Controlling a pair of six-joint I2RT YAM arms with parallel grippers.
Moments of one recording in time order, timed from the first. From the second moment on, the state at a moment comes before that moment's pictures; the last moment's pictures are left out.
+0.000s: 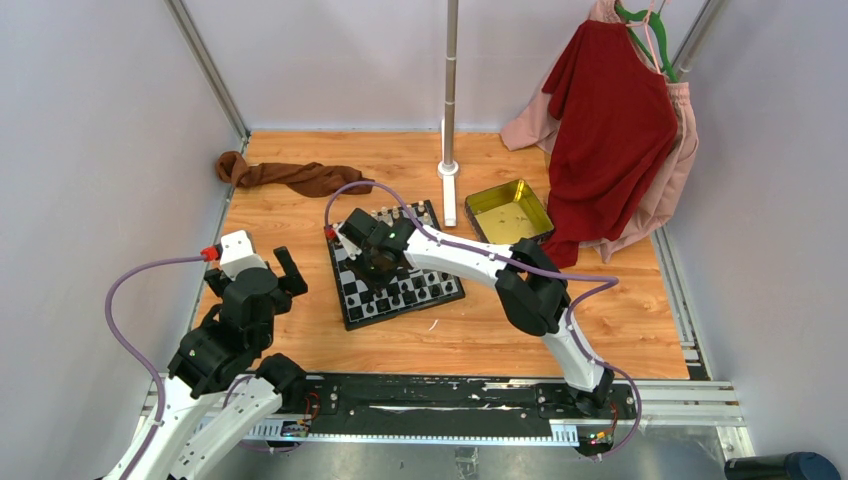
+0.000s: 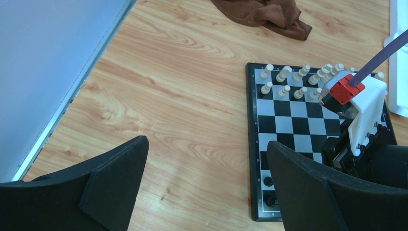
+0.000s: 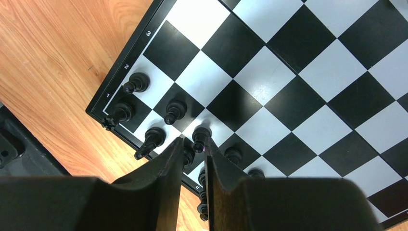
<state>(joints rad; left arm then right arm) -0.57 0.39 0.76 -0.87 -0.79 -0.49 1.06 2.18 1.84 -0.72 -0.10 0.08</state>
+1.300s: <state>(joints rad) -0.57 0.87 0.76 -0.54 -0.72 -0.48 0.58 1.39 1.17 -0.56 0.48 0.01</state>
